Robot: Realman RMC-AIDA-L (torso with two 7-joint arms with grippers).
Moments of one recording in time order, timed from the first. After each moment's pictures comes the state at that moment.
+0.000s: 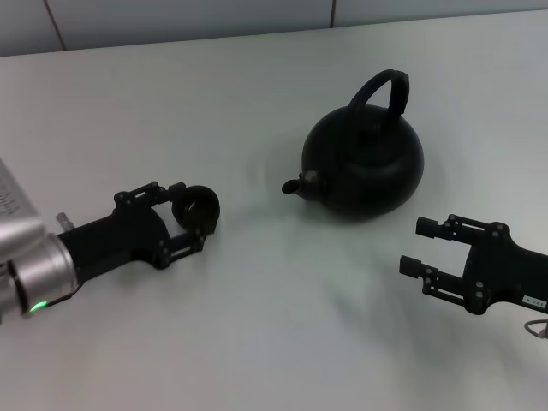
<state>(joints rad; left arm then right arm) -0.56 -2.07 0.91 0.19 1.61 1.20 -0.74 0.24 2.08 -0.50 -0.45 -1.95 -1.65 0.84</state>
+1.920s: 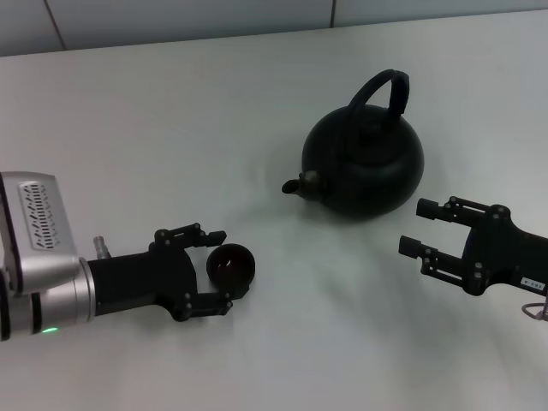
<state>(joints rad) -0.50 -2.08 1.28 0.41 1.60 1.22 -0.87 0.27 2.08 -0.46 -0.45 -1.95 -1.65 0.85</state>
